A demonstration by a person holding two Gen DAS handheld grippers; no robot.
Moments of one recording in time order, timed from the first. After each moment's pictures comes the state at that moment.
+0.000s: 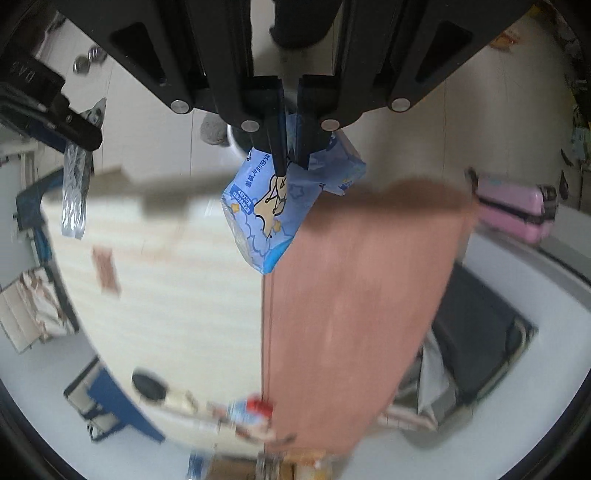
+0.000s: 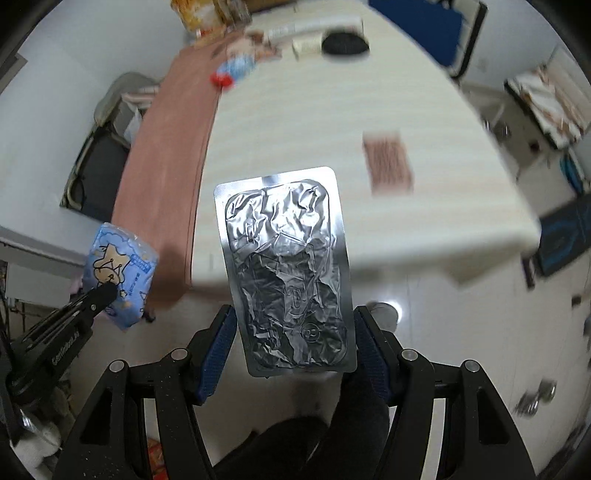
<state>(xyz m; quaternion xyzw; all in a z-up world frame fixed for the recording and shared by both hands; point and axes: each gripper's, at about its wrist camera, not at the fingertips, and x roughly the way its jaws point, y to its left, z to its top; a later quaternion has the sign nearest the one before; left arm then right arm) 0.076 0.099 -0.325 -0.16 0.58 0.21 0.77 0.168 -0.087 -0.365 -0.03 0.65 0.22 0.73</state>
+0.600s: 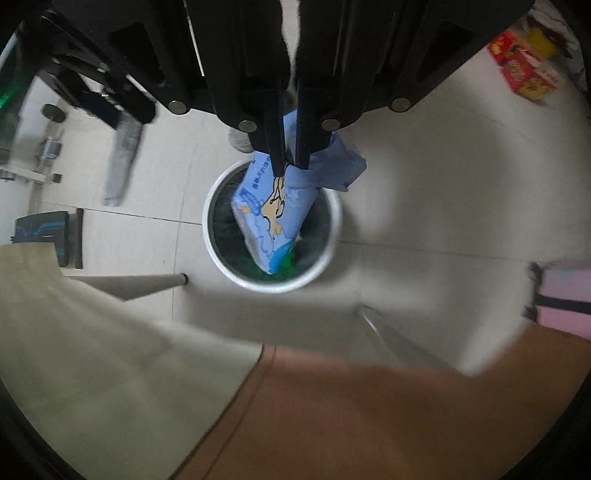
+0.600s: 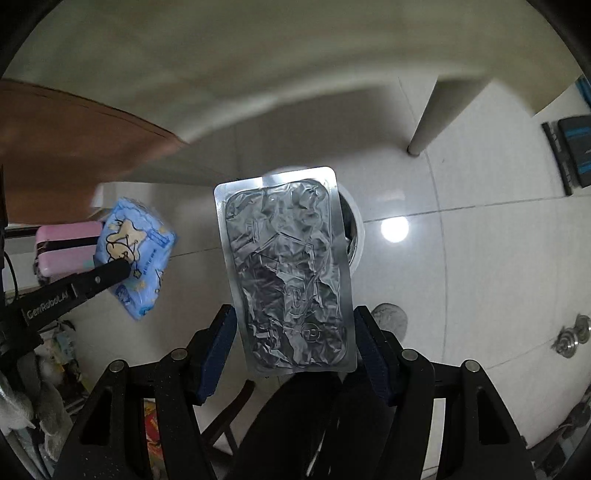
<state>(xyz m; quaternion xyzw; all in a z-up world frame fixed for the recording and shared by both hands) 0.052 0.088 -0.635 -0.28 0.69 0.15 0.64 0.086 -0.115 -0.692 -0.02 0.75 0.19 0.63</state>
